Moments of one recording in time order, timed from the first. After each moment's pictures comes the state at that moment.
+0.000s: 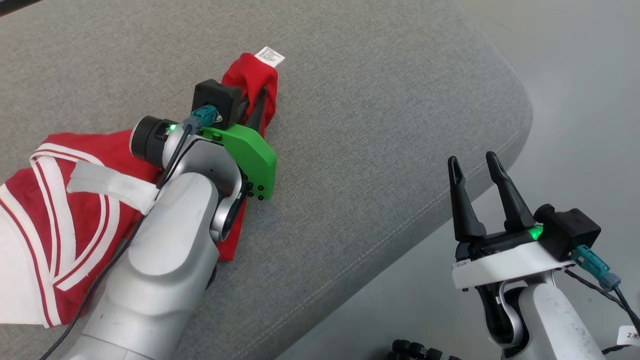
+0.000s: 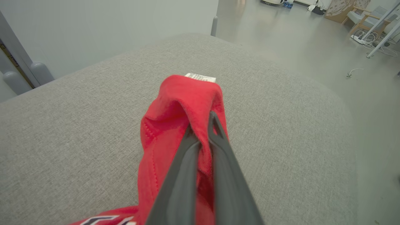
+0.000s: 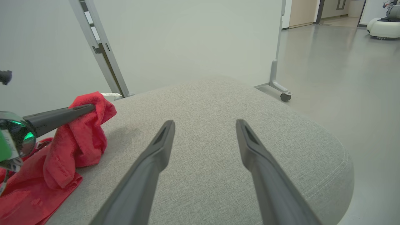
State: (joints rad) left arm -0.75 0.11 -0.51 0.52 -0.36 -0.02 0.10; right arm -0.17 -0.05 0.15 0.04 0.32 0.13 -0.26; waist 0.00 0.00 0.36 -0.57
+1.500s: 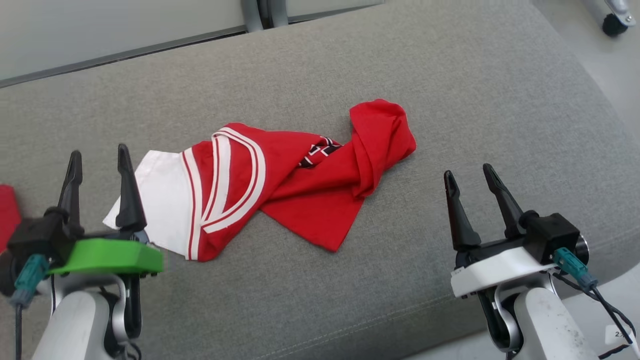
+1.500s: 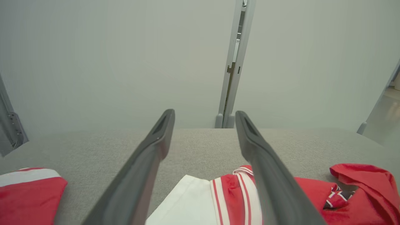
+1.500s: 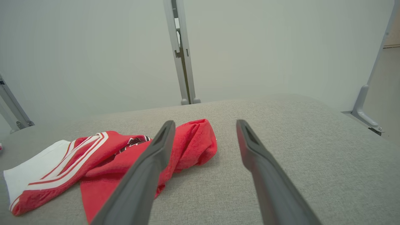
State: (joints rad) left arm -0.27 0.31 -0.21 0.11 -0.49 0.17 -0.24; right arm -0.18 -0.05 0.13 0.14 0.18 0.13 -0.26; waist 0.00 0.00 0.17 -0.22
